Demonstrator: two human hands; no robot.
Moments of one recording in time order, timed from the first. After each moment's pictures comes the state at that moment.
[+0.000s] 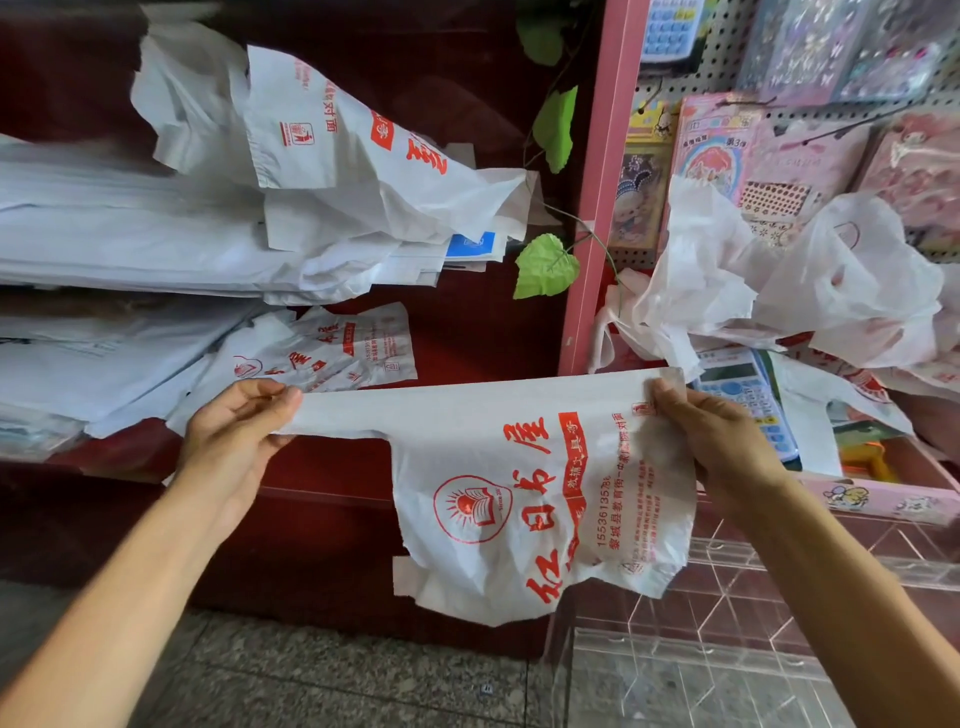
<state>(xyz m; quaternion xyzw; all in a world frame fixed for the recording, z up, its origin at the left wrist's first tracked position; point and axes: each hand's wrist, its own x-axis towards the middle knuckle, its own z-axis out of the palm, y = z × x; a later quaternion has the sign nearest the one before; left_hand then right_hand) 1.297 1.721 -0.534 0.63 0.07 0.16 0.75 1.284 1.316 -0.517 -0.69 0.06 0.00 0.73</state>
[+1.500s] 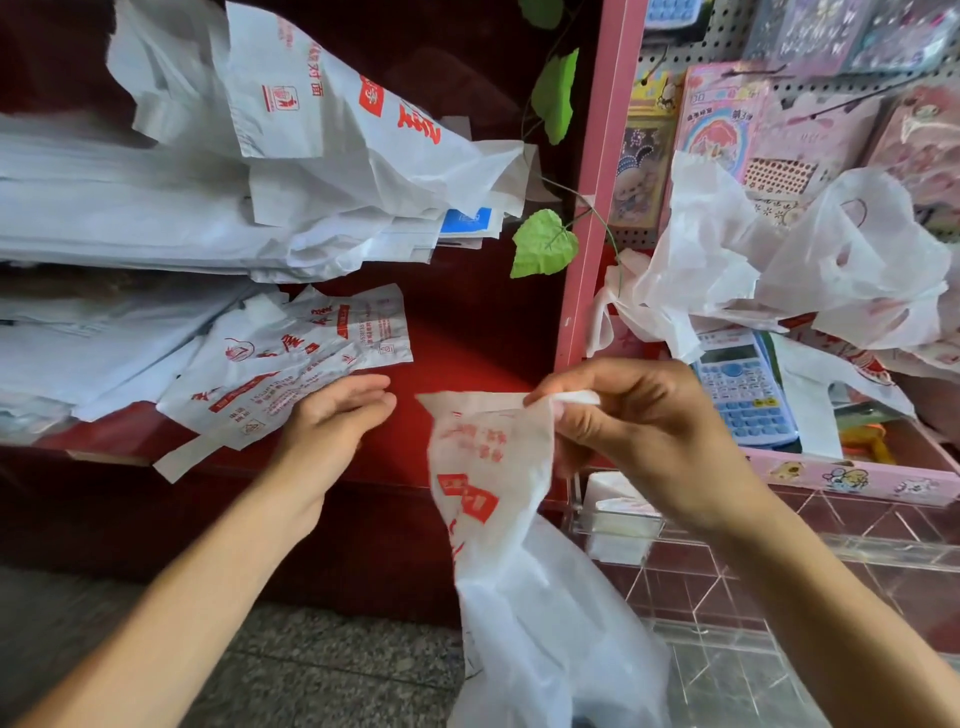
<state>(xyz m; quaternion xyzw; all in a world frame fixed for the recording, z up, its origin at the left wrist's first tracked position) 1.280 1.644 -0.528 0.74 0.07 0.08 0.66 1.233 1.383 -0.474 -0.72 -0.29 -0.05 0.63</state>
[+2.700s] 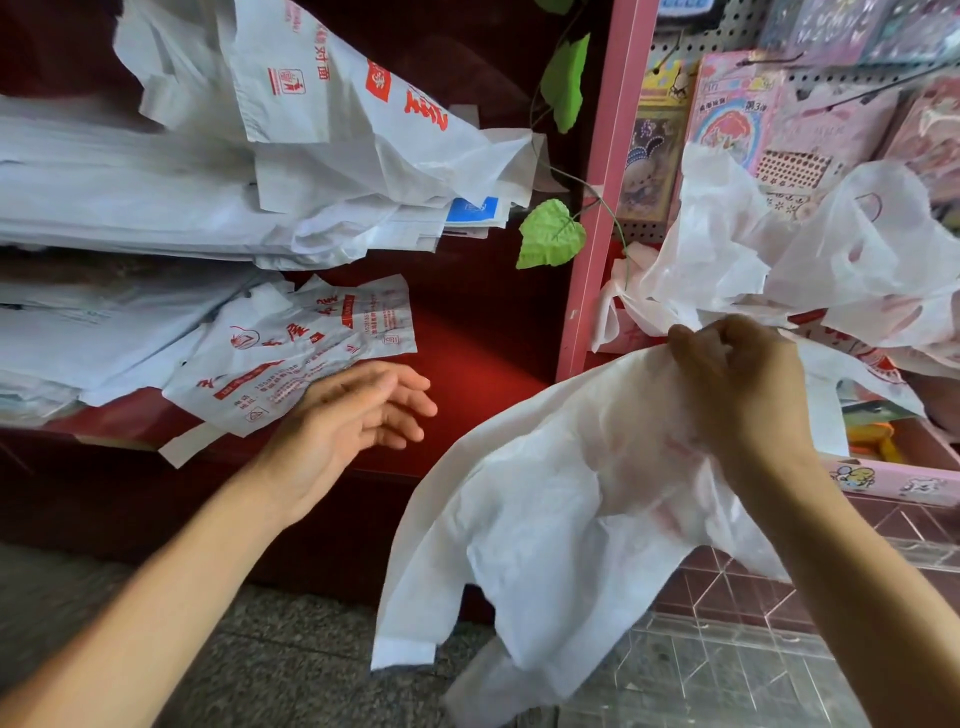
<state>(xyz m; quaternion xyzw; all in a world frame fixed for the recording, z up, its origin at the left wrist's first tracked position) 1.266 1.652 -0.516 0.69 -0.14 -0.03 0.71 1.265 1.345 -0.477 -0.83 0.10 -0.29 0.46</state>
